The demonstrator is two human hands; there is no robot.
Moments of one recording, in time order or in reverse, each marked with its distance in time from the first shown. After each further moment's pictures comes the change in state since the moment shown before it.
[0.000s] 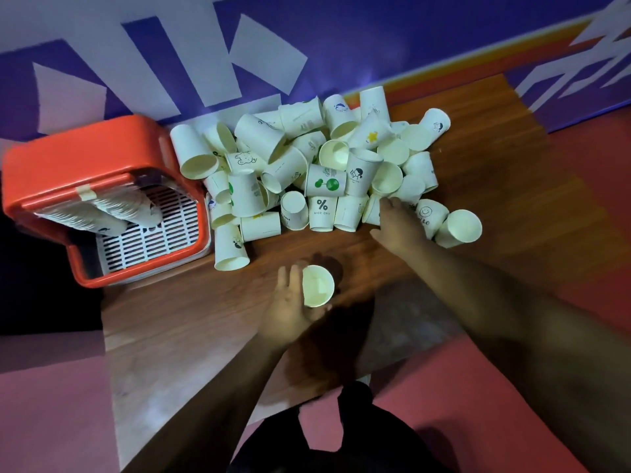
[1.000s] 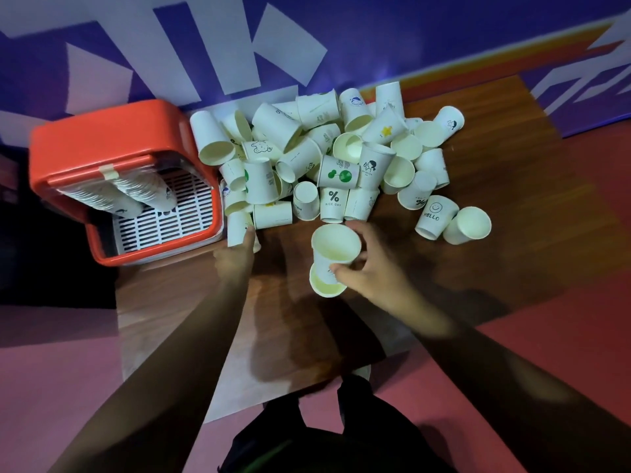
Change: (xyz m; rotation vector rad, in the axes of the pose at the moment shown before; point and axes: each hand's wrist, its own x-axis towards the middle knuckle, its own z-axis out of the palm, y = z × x) left_hand 0.057 -0.070 -0.071 -0.494 0.425 -0.980; right_hand -0.126 -0.083 -0.019 0.983 0.019 -0.109
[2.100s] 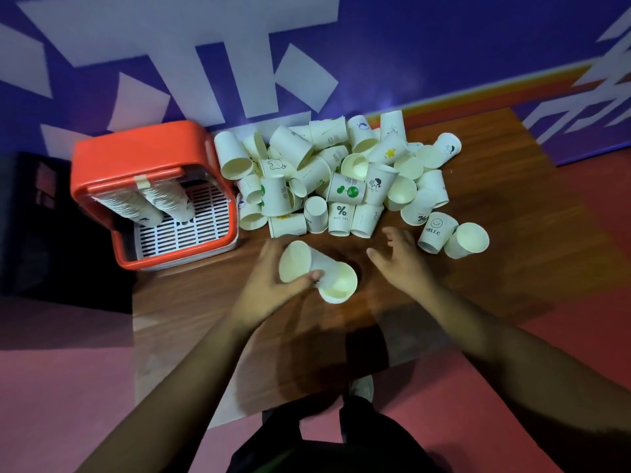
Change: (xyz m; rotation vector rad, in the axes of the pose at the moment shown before) left_hand -0.121 0.004 -0.056 0.134 -0.536 0.906; right_hand 0.026 0.027 -0.032 -0.403 0.055 0.140
